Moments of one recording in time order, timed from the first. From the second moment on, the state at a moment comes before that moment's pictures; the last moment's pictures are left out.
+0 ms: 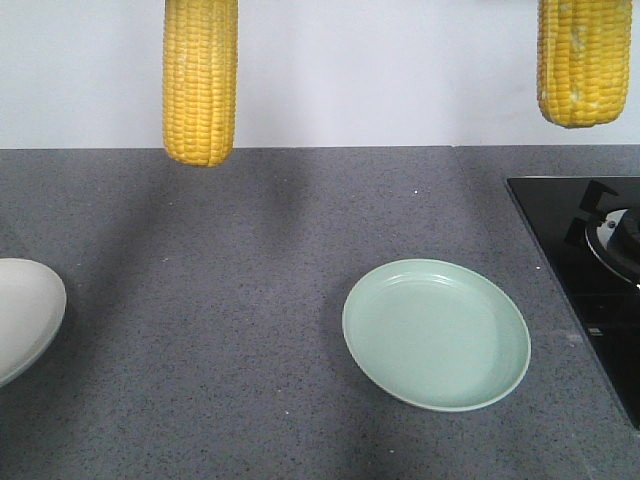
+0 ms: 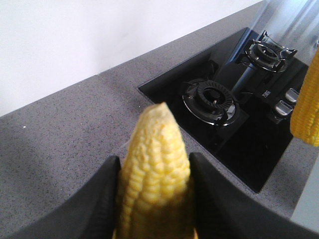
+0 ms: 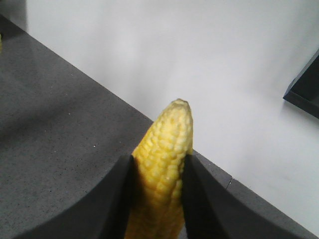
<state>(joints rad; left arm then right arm) -0.28 1.71 -2.27 -0.63 1.28 0.20 0.14 1.48 -2.20 0.35 1.29 -0.44</state>
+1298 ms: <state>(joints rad) -0.28 1.71 -2.27 -0.22 1.28 0.09 0.14 1.81 -1.61 0.50 1.24 -0.59</state>
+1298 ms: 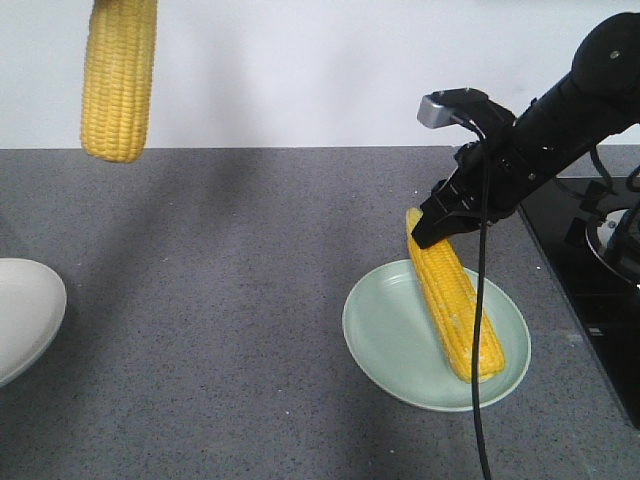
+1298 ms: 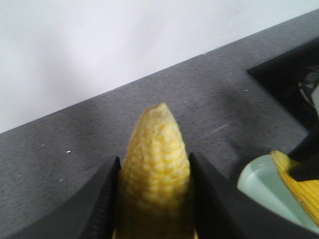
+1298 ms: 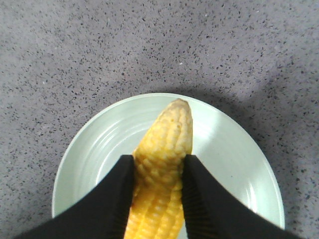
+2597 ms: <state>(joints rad) -0.27 1.65 -1.89 0.31 1.27 -0.02 0.14 1.64 -1.61 0.61 1.24 -0.60</state>
